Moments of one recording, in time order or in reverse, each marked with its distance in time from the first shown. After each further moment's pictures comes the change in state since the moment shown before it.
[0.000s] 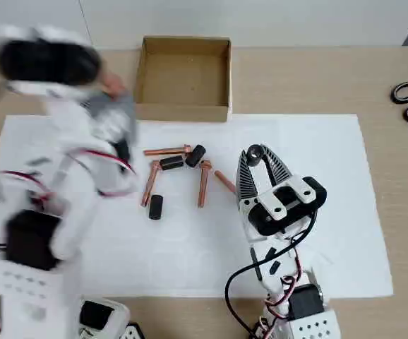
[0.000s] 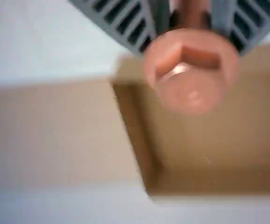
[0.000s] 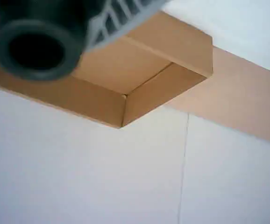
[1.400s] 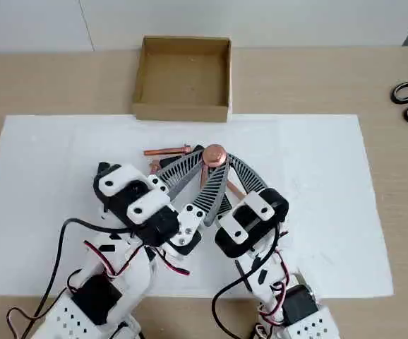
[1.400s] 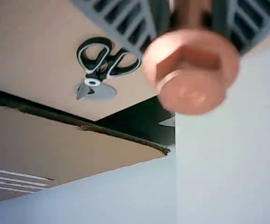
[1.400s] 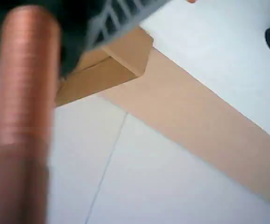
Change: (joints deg) left arm 25.7 -32.4 54.9 -55.8 -8.1; right arm -11.0 0.1 0.0 -1.3 9.9
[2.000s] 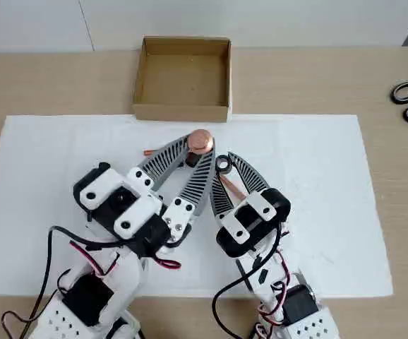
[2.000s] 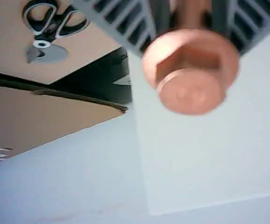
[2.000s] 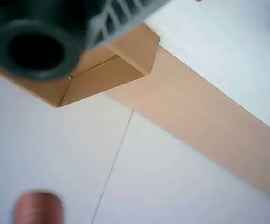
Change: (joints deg) left arm -2.1 -0.1 -5.5 -0.4 -5.4; right arm 0.4 0.0 0.0 0.0 0.0
